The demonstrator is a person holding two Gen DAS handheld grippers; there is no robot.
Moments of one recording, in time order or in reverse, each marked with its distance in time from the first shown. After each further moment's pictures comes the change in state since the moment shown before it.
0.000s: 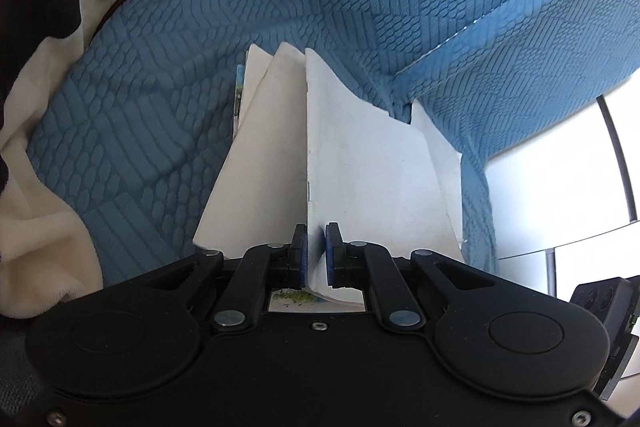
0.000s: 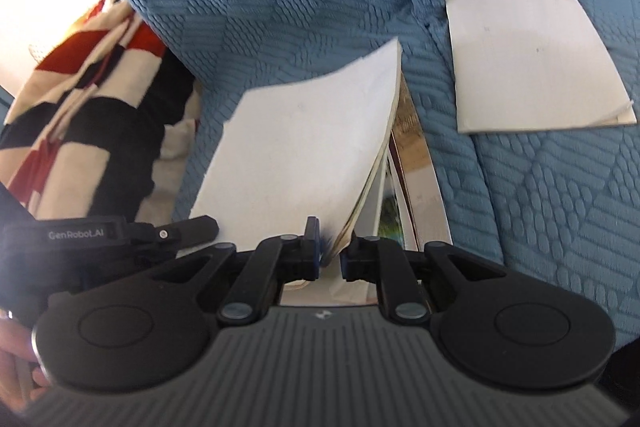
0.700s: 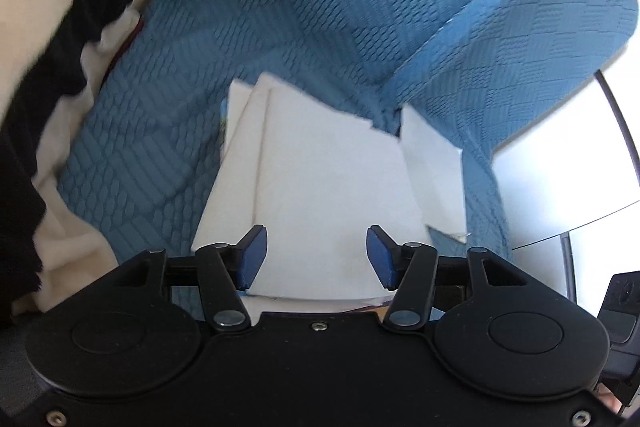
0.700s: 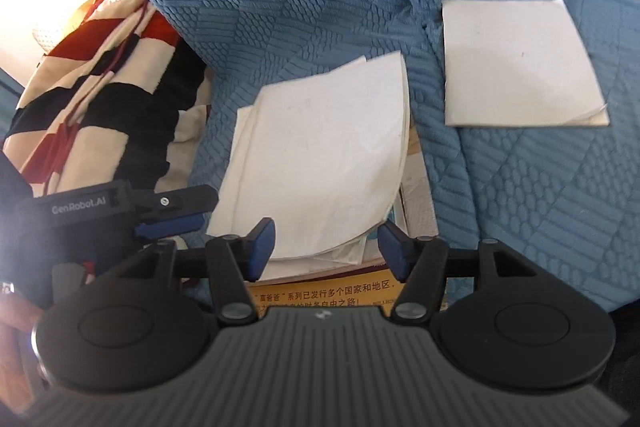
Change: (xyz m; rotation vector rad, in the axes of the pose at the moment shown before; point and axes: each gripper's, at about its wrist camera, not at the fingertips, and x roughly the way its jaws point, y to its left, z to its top) left arm -0.046 -0.053 0.002 0.107 -0.040 0.091; right arm -0.045 0.008 0.004 -0.031 0.040 -0.003
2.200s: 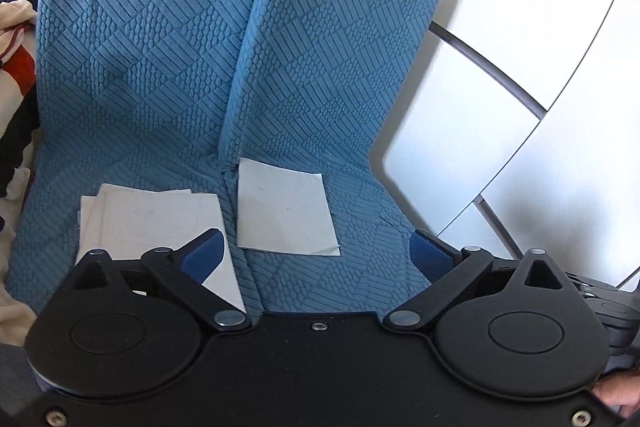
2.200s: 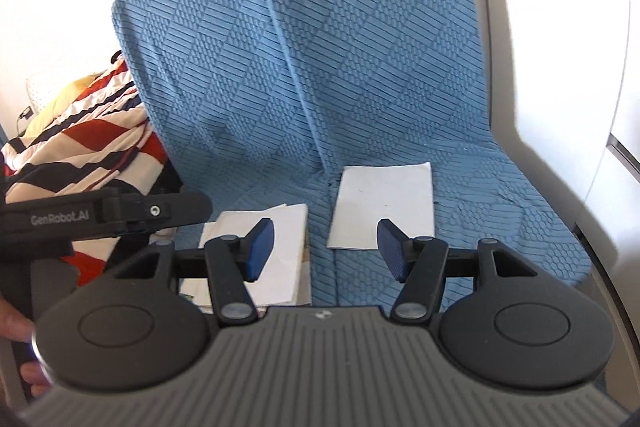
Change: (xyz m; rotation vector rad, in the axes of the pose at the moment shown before) left arm -0.070 -0.204 -0.081 0.389 -0.209 -0.092; right arm -0.198 -0.032 -0.029 -0.098 -0.416 -0.175
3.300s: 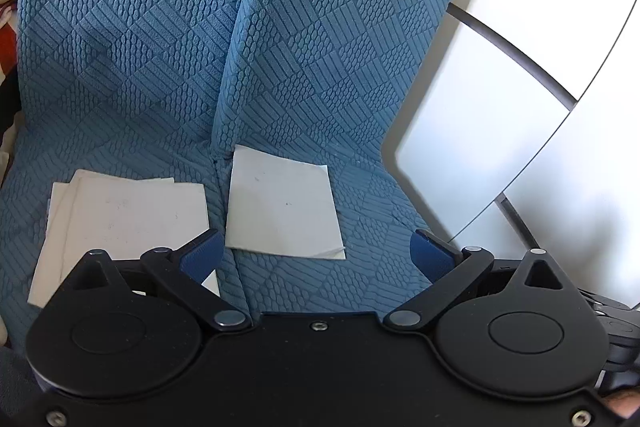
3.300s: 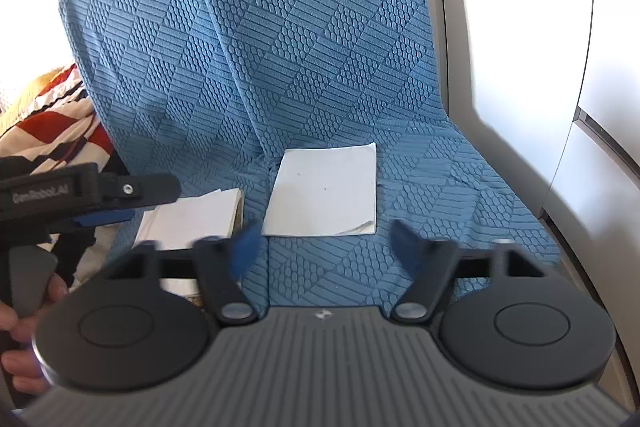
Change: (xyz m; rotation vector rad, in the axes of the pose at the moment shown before) left arm 0.073 -0.005 -0.014 -0.025 0.009 0.034; right arm 0.028 -0.058 -0.016 0.023 0.026 -0.088
